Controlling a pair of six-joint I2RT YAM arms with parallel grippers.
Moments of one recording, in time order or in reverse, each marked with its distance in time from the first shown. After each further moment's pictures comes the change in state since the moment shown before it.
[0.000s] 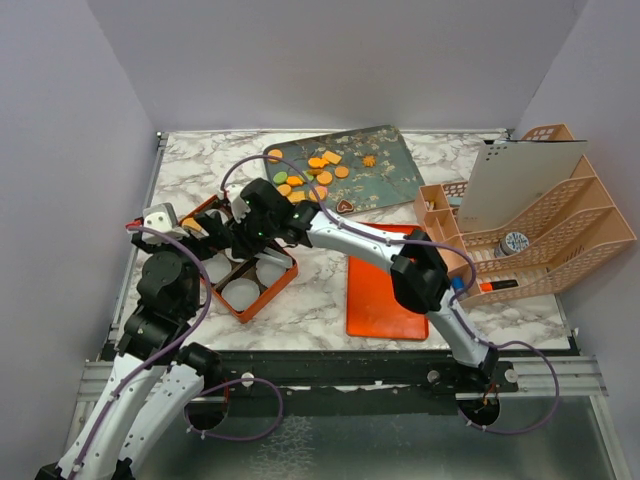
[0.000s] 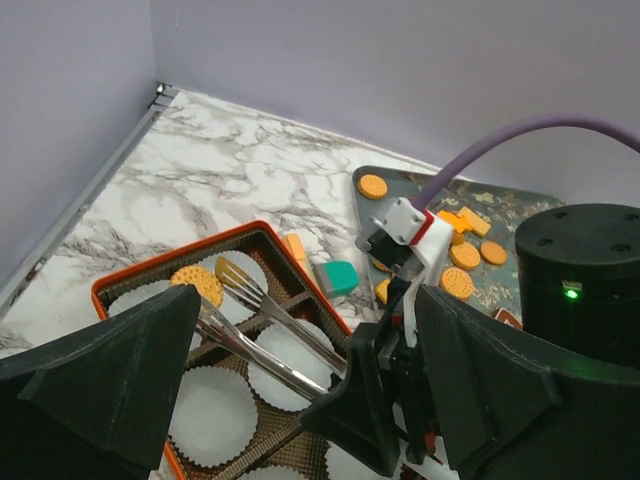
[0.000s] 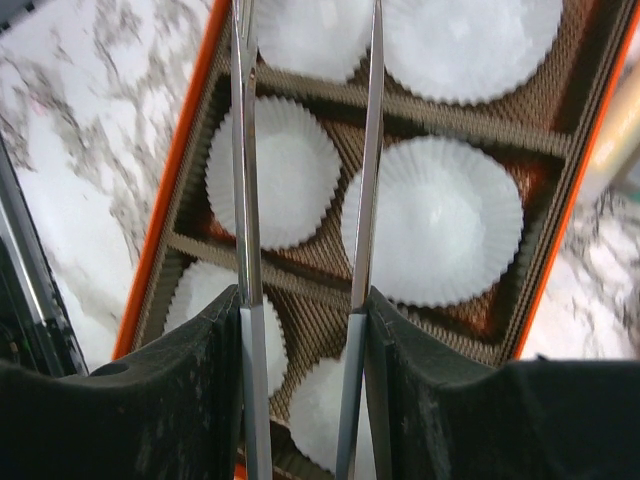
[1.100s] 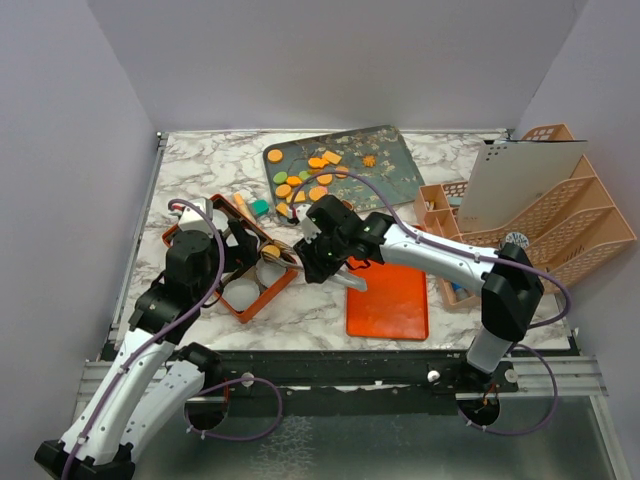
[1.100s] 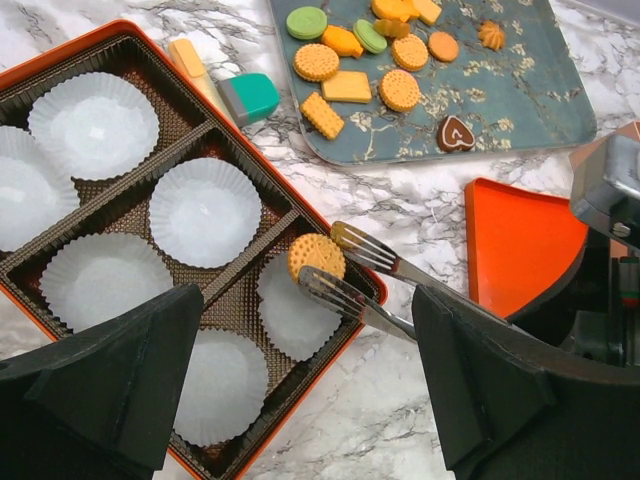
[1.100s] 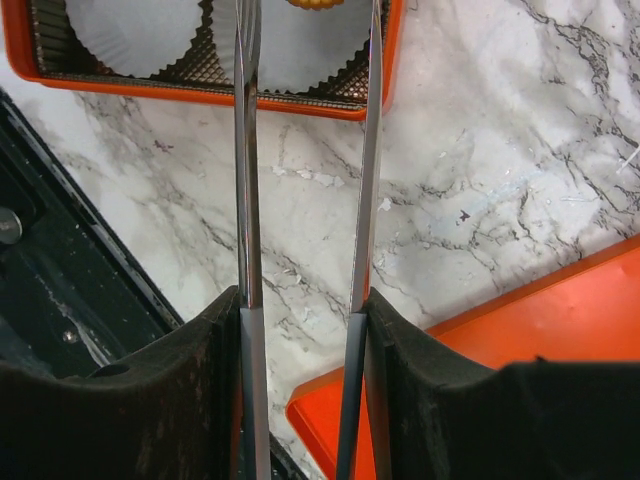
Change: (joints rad) left arm 0.004 0.161 0.050 -0.275 0.340 -0.192; right arm -0.066 -0.574 -0.682 -0.166 0.087 0.037
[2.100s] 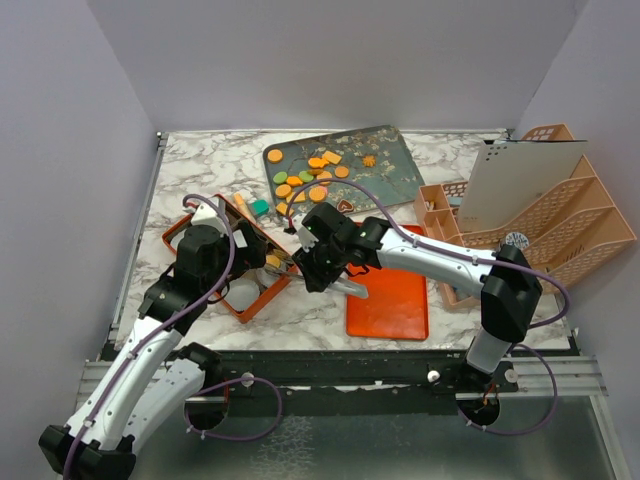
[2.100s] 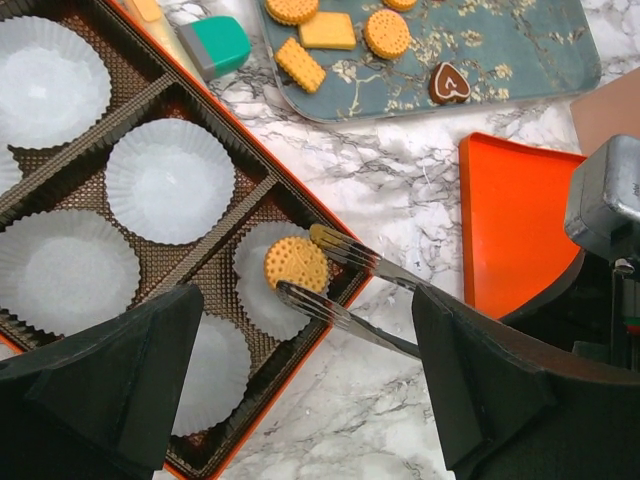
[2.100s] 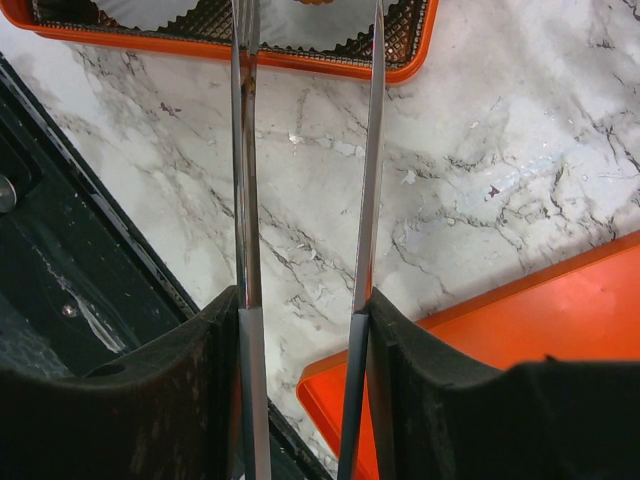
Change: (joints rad) left arm 0.000 0.061 -0.020 0.013 0.076 -0.013; right arm 0.040 -0.006 -0.002 -0.051 -0.002 0.000
